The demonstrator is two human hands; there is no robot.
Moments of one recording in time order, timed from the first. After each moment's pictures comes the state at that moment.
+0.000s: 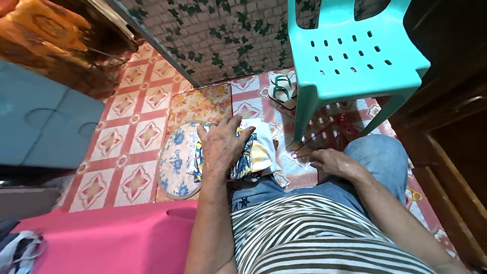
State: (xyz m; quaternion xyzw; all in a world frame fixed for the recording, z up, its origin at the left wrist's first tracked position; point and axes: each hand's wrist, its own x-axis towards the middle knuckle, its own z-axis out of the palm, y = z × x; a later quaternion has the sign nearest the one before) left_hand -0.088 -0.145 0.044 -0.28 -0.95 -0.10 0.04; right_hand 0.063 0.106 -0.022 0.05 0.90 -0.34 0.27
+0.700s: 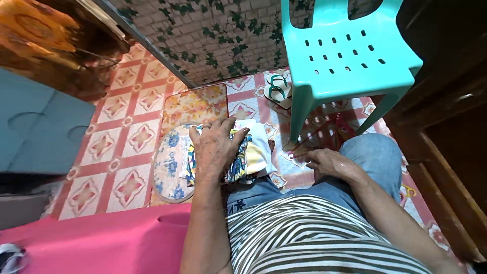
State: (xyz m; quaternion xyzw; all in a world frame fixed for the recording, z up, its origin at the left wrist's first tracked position) left_hand -0.087 -0.147 0.044 -0.28 -0.95 -0.11 0.04; right_hand 0.064 0.106 -0.021 0.05 0.90 -0.33 0.28
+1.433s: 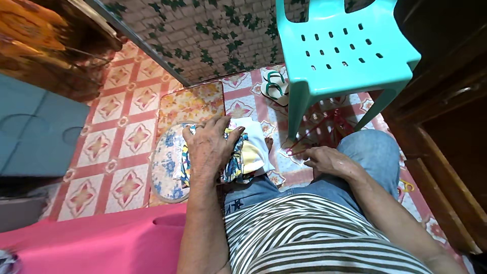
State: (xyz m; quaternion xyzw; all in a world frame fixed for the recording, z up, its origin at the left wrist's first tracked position) left_hand -0.087 -0.148 0.043 -0.28 -0.95 -0.11 0.05; right_hand 0.065 0.107 -0.021 0.04 0.90 -0.33 0.27
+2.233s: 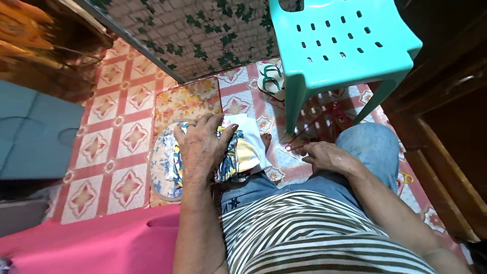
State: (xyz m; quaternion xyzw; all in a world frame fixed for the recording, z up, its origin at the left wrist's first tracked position) left_hand -0.087 -0.148 0.044 -0.28 -0.95 -0.10 0.04; right_hand 0.066 0.107 -0.020 0.04 0.90 -0.33 0.27
